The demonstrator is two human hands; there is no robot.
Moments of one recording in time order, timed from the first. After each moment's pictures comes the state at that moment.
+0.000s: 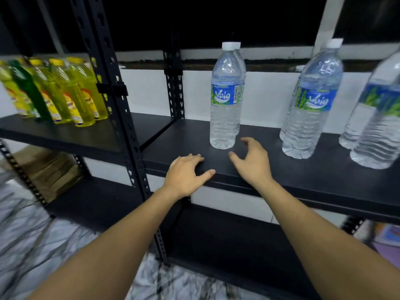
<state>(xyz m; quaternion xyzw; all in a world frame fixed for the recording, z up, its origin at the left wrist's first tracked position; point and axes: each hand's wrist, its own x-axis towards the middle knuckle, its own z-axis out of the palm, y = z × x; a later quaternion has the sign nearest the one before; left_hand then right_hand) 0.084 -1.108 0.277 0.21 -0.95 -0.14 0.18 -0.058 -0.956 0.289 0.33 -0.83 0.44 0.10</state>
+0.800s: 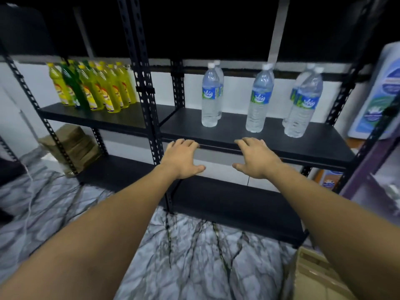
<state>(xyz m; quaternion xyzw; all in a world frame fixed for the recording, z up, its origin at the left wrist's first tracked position) 0.303 -0.904 0.400 0.19 -0.98 0.00 0.08 0.156 -0.707 0.410 0.46 -0.89 0.02 0.05</state>
